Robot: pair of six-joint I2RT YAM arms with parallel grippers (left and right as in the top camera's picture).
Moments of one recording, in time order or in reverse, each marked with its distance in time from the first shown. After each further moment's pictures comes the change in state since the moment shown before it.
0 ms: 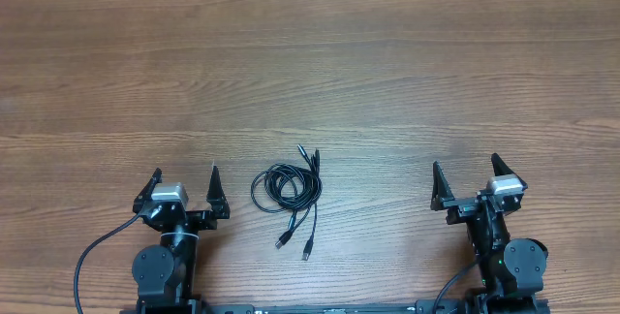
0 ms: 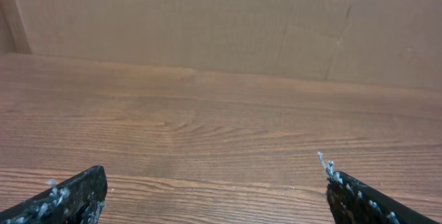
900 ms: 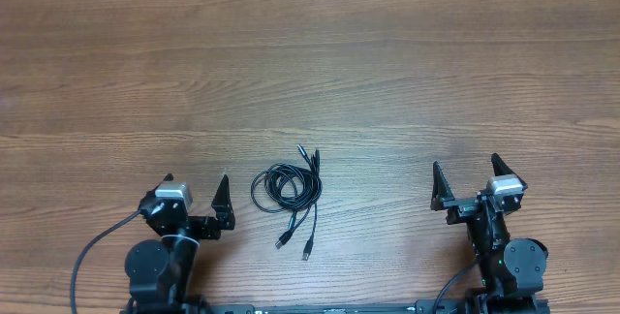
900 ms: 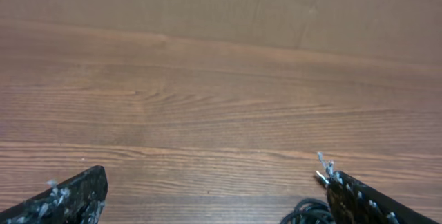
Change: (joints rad) left arm 0.000 0.050 0.163 -0.254 0.106 -0.030; right arm 0.000 0.000 0.000 0.000 0.000 0.000
